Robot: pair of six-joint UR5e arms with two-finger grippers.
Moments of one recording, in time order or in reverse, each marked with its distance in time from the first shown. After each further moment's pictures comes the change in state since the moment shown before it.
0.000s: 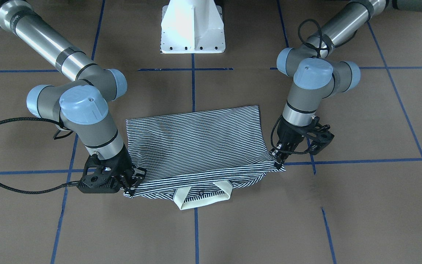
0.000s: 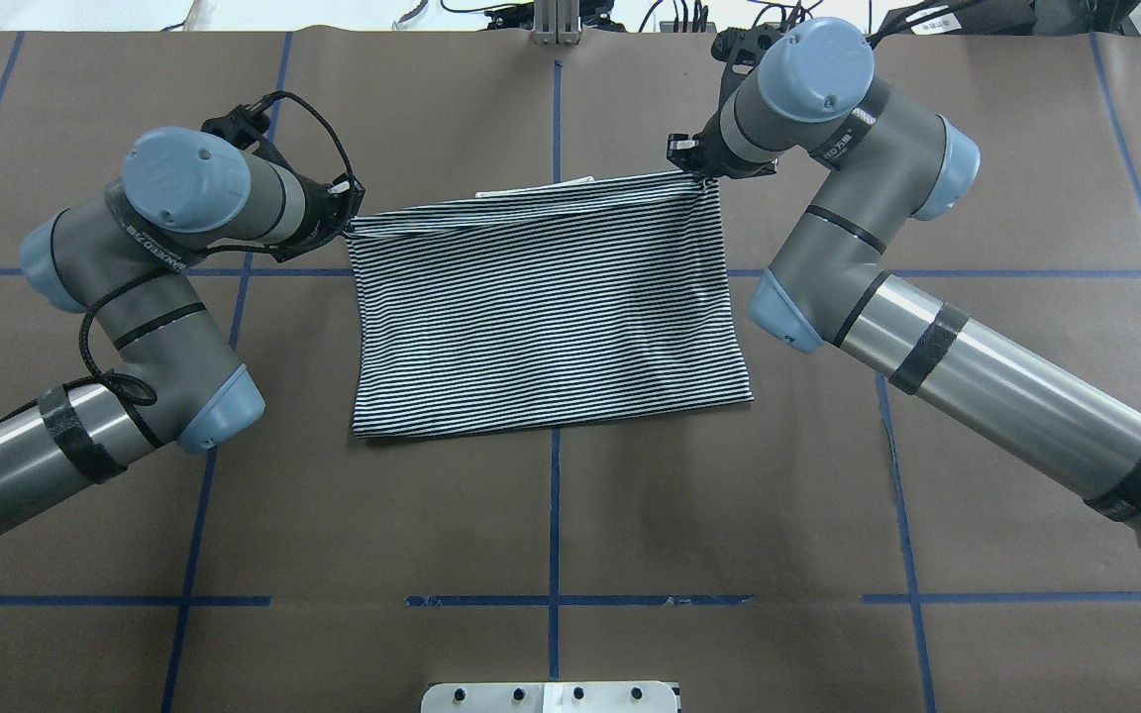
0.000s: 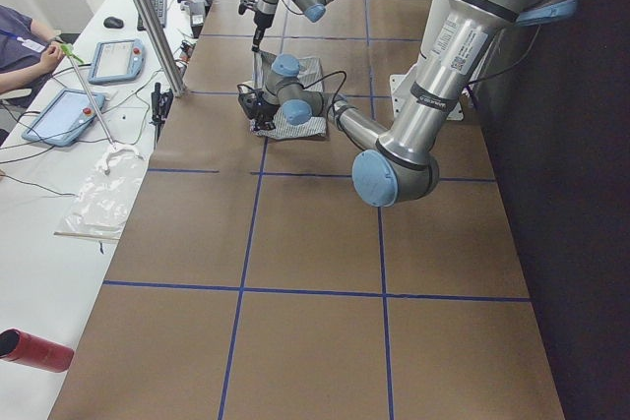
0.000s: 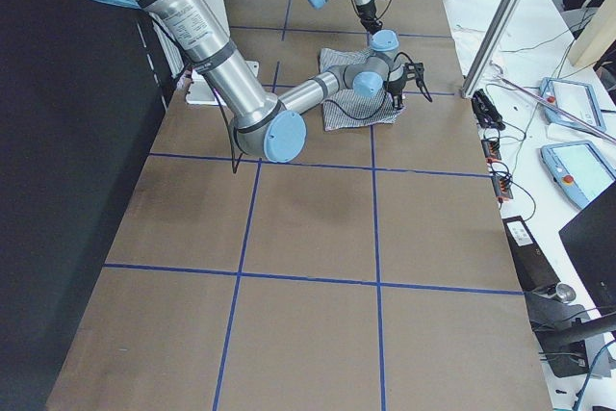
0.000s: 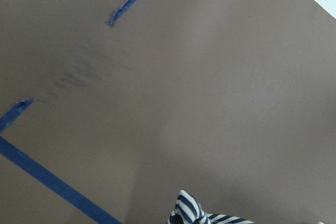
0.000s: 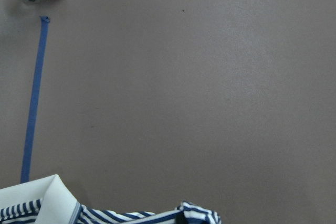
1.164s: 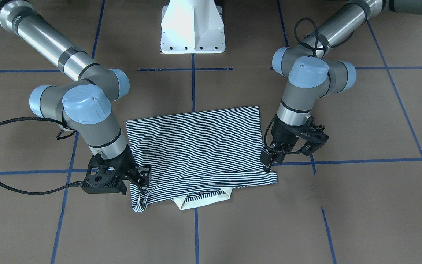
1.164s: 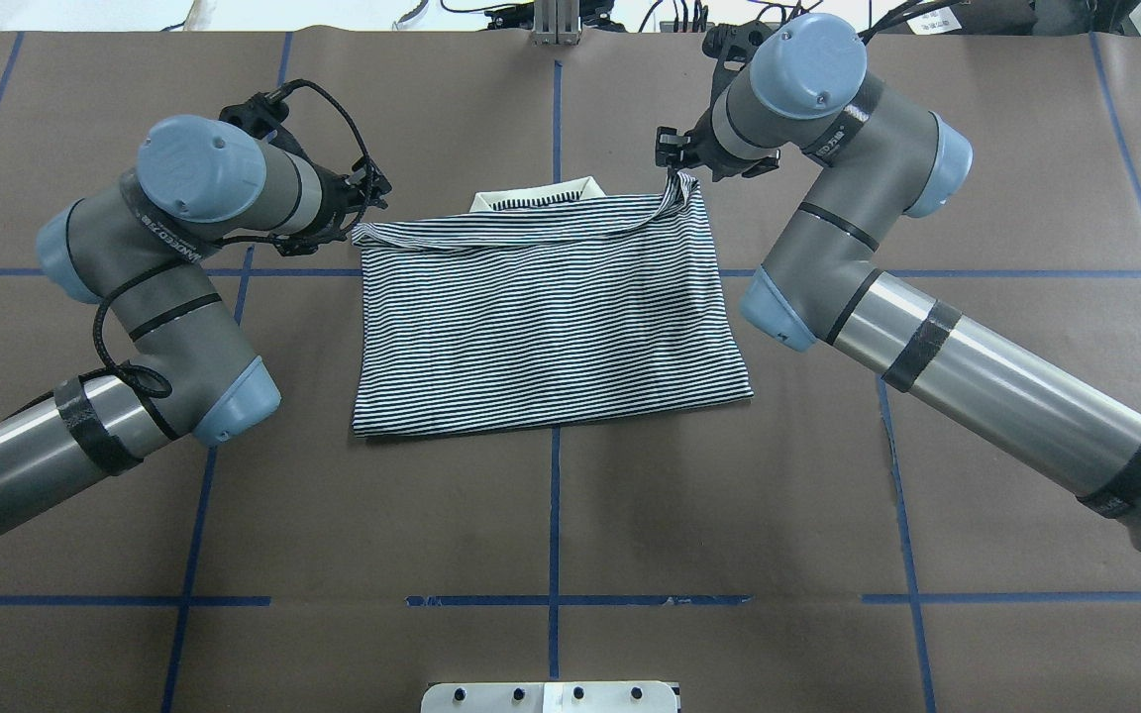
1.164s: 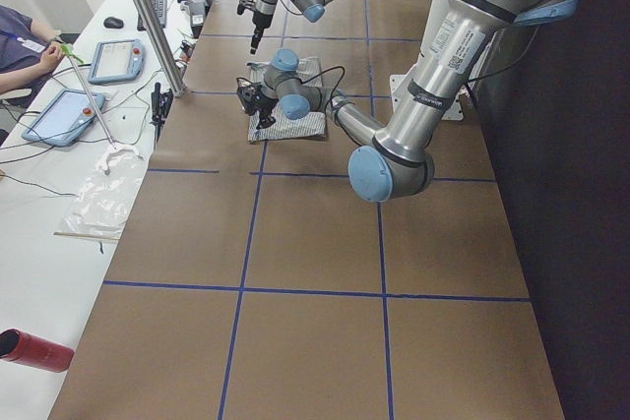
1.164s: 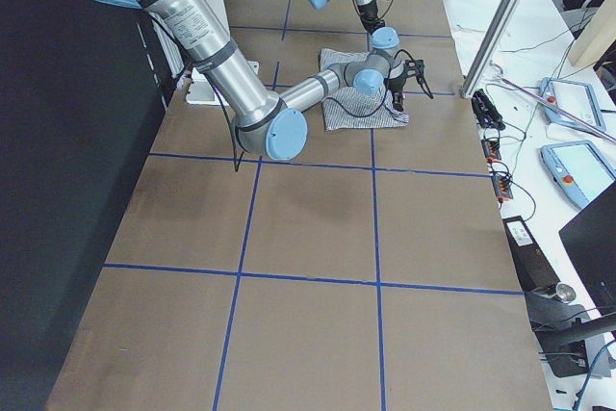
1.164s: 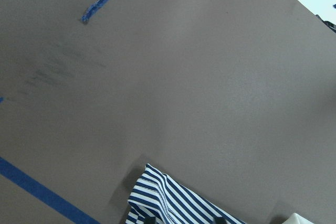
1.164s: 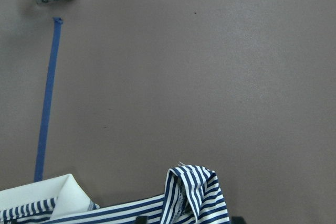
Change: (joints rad) left arm 0.001 -0.030 0.003 0.000 -0.003 0.030; right arm -0.004 0.009 -0.003 0.009 0.004 -0.005
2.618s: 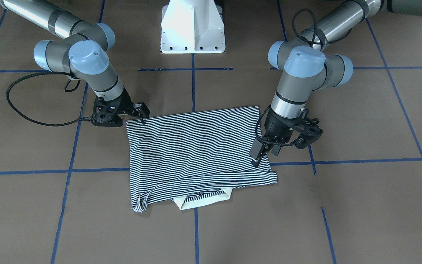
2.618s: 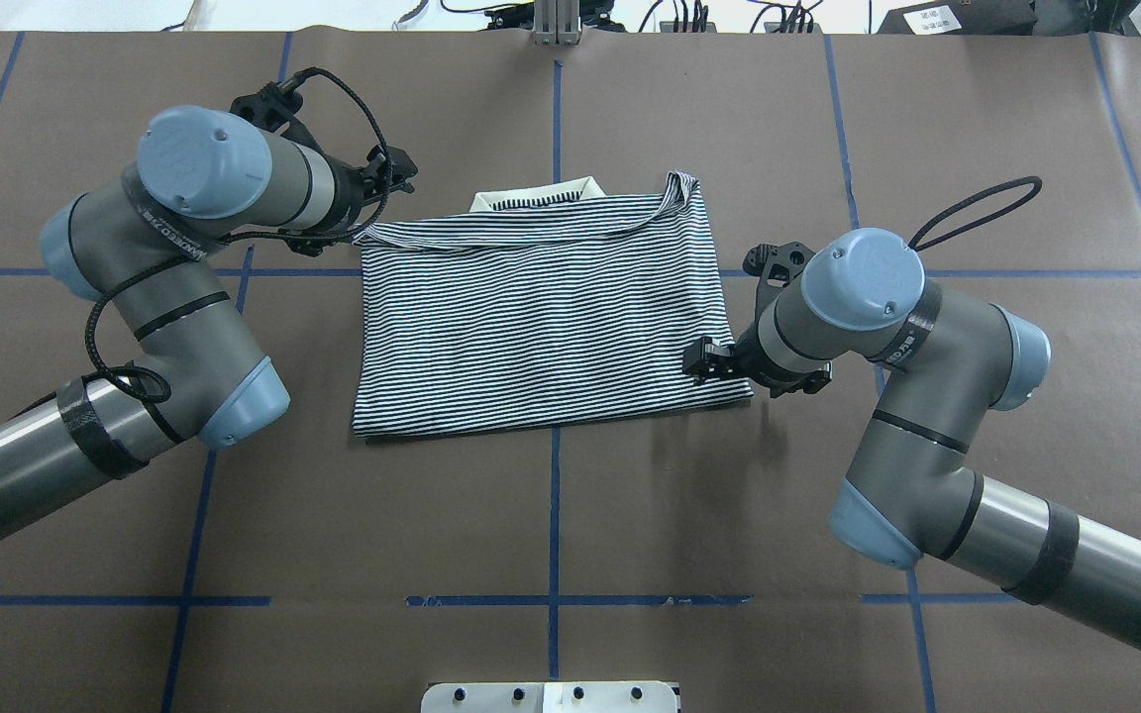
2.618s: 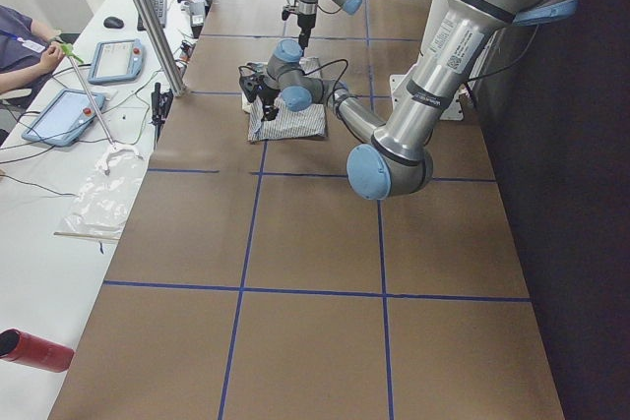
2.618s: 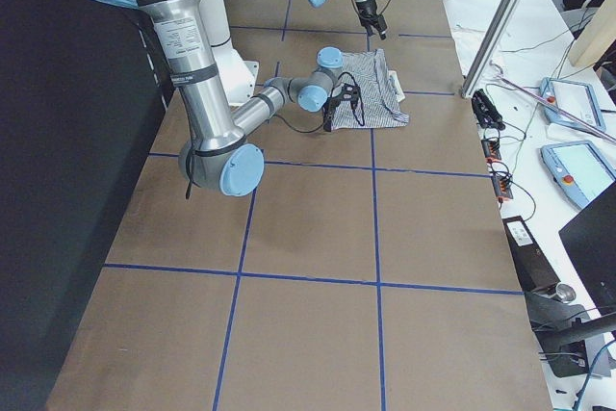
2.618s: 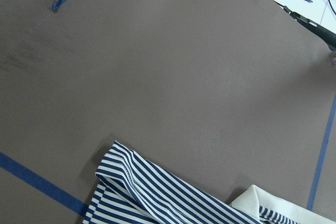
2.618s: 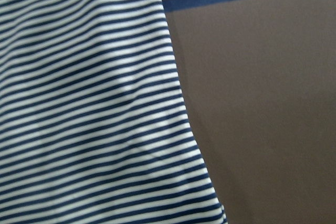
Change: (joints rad) left arm 0.007 -0.013 -0.047 0.007 -0.005 -0.012; right arm -0.224 -0.351 0.408 -0.184 0.112 0.164
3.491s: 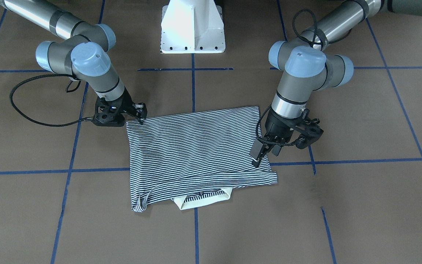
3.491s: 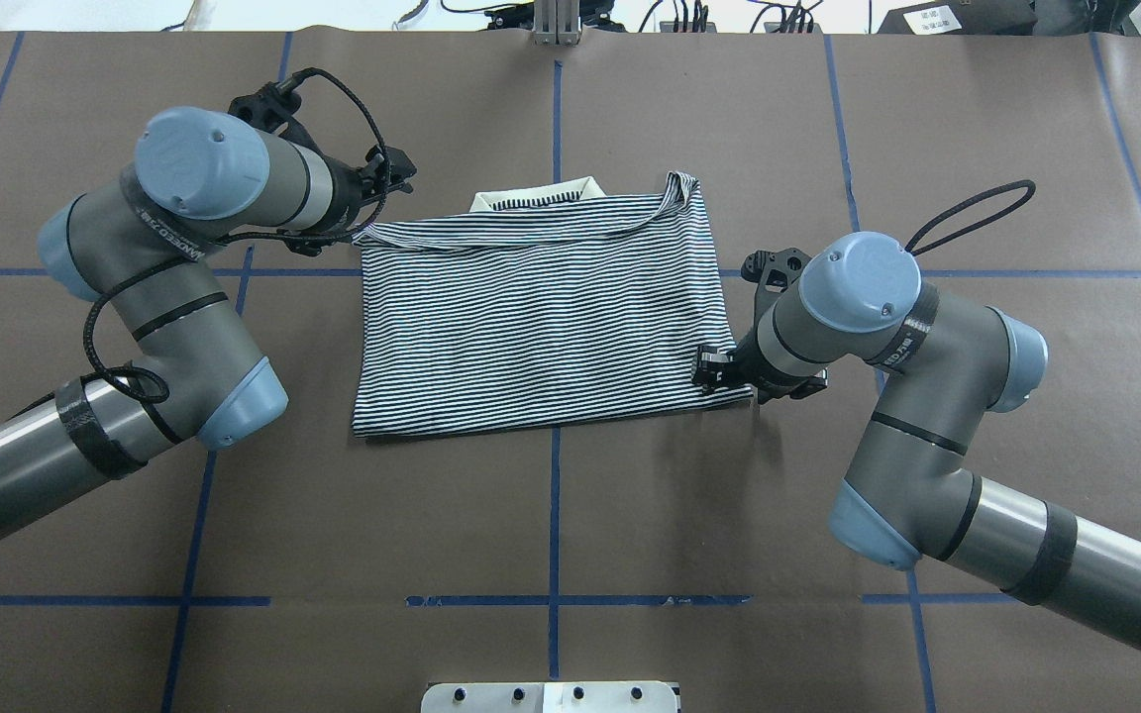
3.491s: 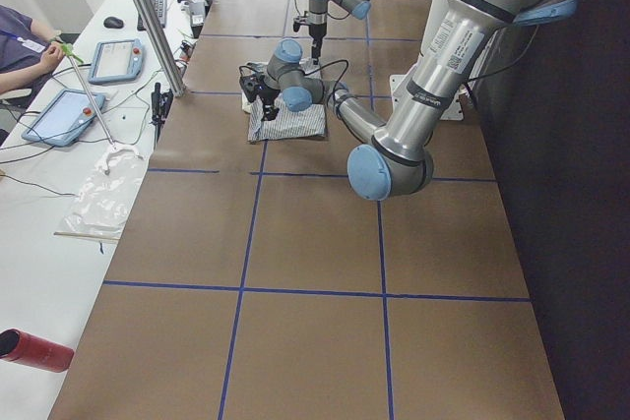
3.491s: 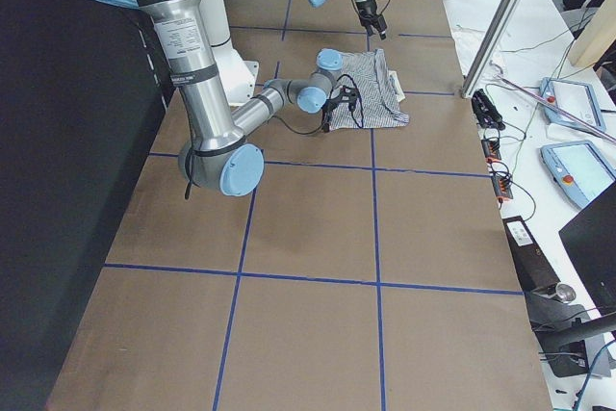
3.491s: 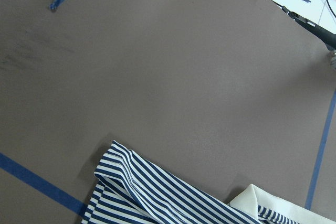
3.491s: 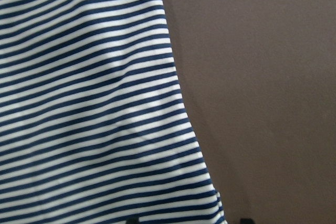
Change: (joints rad) left arm 0.000 0.003 0.001 -0.007 0.001 0.002; right arm 0.008 0.002 0.002 -0.001 0.019 -0.009
